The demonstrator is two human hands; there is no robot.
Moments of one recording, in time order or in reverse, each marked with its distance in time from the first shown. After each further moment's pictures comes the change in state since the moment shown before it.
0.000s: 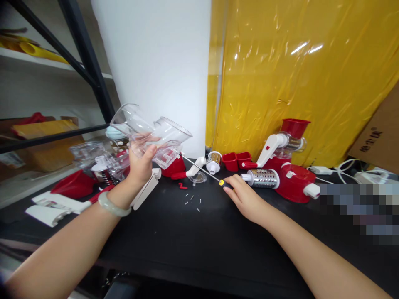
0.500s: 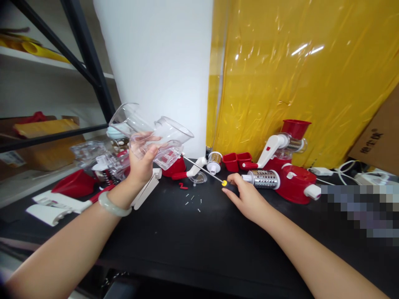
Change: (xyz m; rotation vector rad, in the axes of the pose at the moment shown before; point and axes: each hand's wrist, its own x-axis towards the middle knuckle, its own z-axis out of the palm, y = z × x) left_hand -0.003 -0.002 -0.002 -0.024 -0.027 0.043; right_hand -0.001 -0.003 0.000 -0.019 0.060 0.080
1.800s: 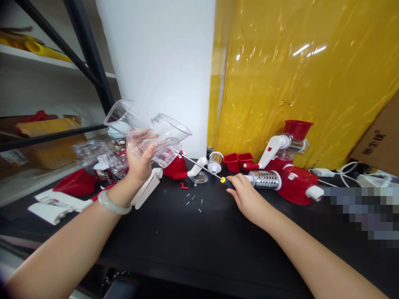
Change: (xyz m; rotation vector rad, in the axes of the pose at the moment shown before) left_hand 0.006 0.000 -0.004 0.021 0.022 0.082; right_hand 0.000 0.015 0.007 -0.171 0.025 -0.174
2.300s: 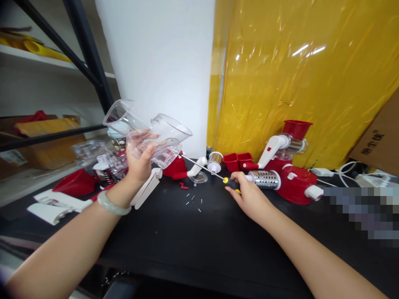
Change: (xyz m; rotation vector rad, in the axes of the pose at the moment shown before) left_hand -0.001 0.002 0.001 -0.033 -0.029 -0.008; right_hand 0.001 -0.003 -0.007 0.040 0.048 0.155
